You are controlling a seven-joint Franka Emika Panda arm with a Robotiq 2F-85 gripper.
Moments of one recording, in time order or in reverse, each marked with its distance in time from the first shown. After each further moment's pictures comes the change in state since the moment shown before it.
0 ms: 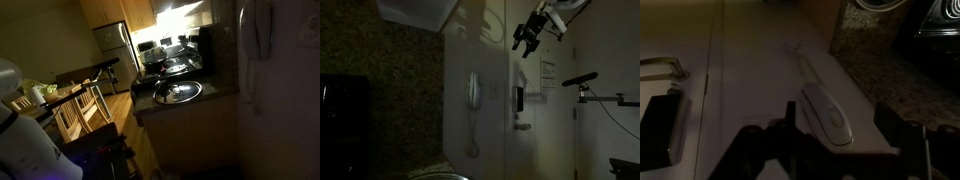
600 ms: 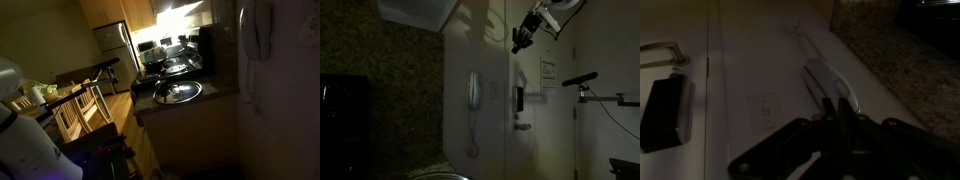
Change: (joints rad) arm -0.021 0.067 -0.014 0.092 0.028 0.029 0.021
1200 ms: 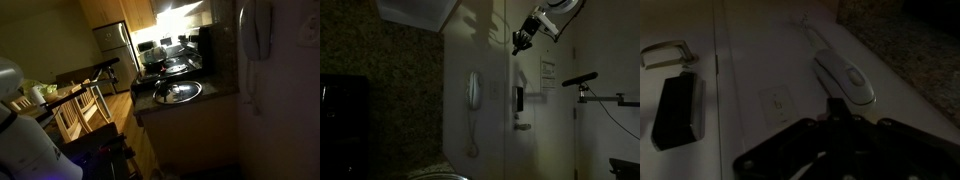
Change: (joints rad) arm -0.010 0.046 -0.033 0.042 0.013 0.000 0.000
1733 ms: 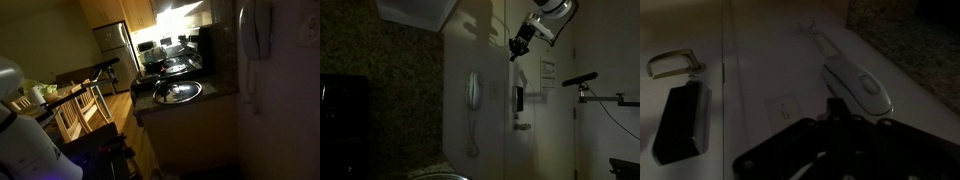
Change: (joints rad) arm -0.009 0.083 0.013 0.032 -0.026 0.000 0.046
